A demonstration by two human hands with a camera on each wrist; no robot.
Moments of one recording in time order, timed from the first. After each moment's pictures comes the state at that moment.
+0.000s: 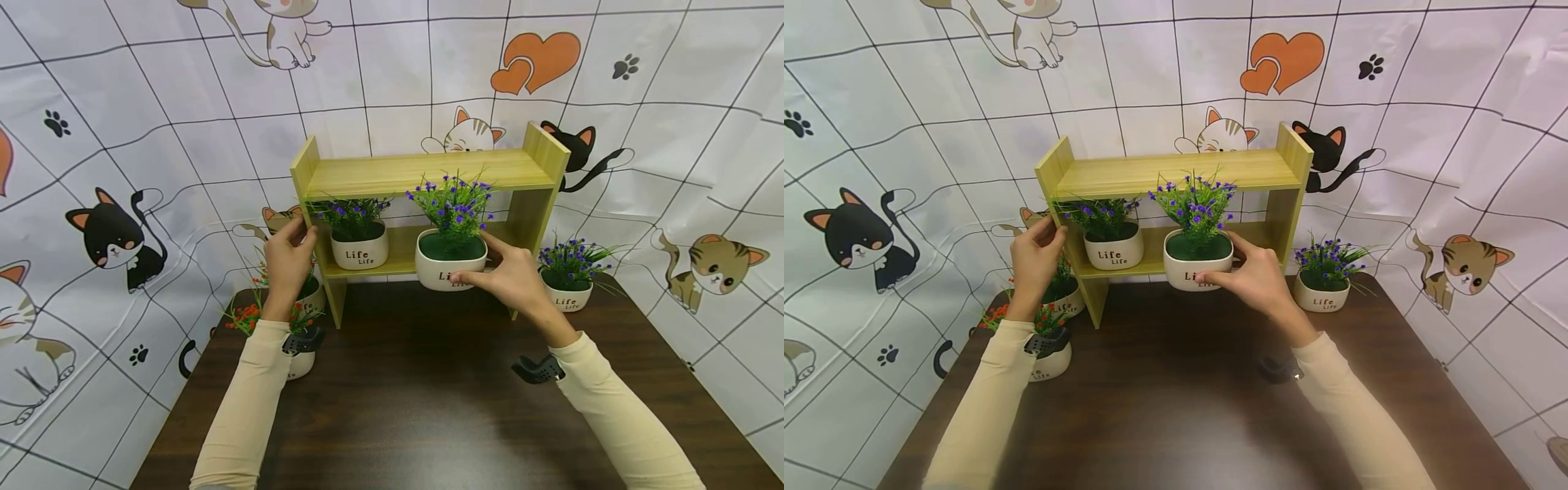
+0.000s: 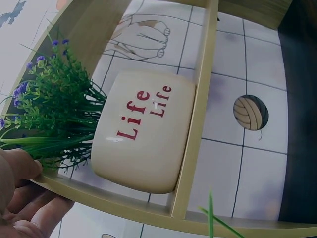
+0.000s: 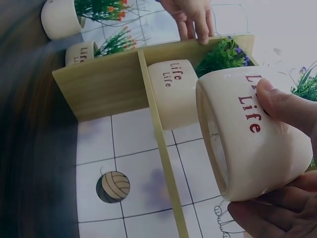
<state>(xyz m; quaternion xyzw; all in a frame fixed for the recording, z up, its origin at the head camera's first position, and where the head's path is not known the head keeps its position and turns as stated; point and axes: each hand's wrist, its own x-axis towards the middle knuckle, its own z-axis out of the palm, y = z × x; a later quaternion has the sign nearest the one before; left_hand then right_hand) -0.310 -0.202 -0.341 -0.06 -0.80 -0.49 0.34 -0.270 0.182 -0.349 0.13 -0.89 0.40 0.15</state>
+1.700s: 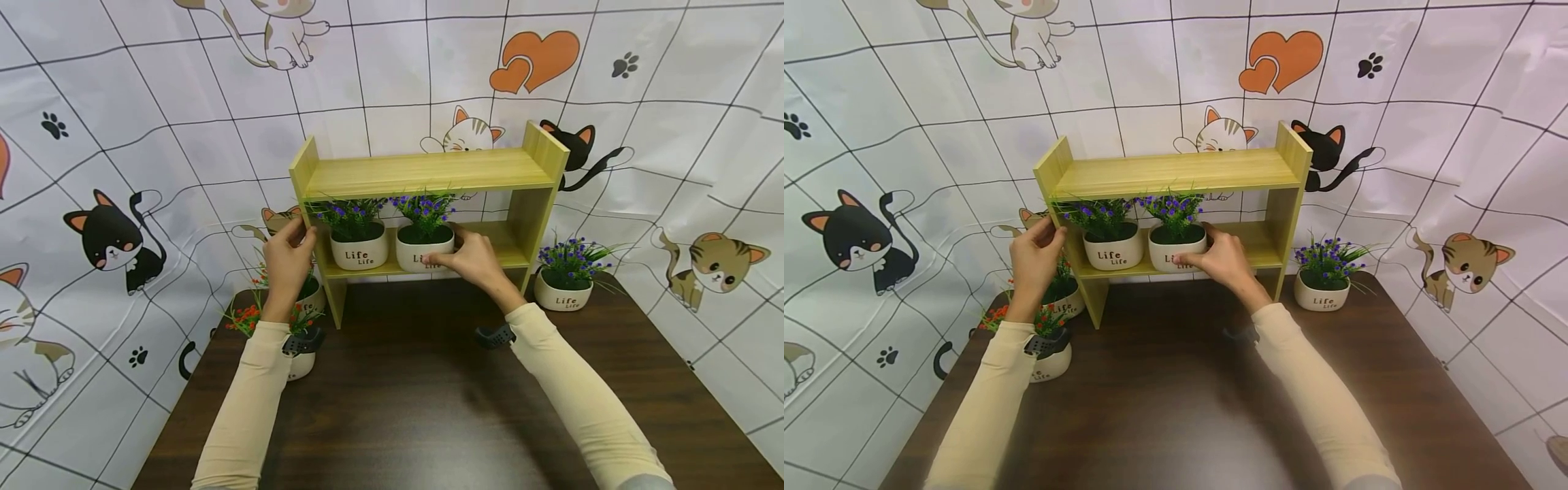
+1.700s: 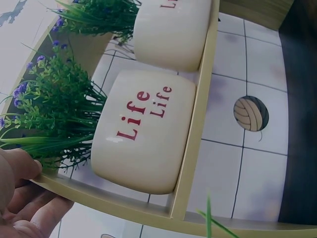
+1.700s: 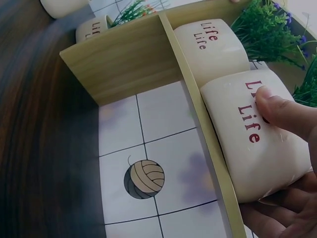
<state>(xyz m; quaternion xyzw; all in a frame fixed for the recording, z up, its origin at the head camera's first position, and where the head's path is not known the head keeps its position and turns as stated) -0.311 -0.202 -0.341 -0.06 -0.81 -0.48 0.34 -0.340 0.140 -0.367 0.12 -0.90 0.41 0.10</state>
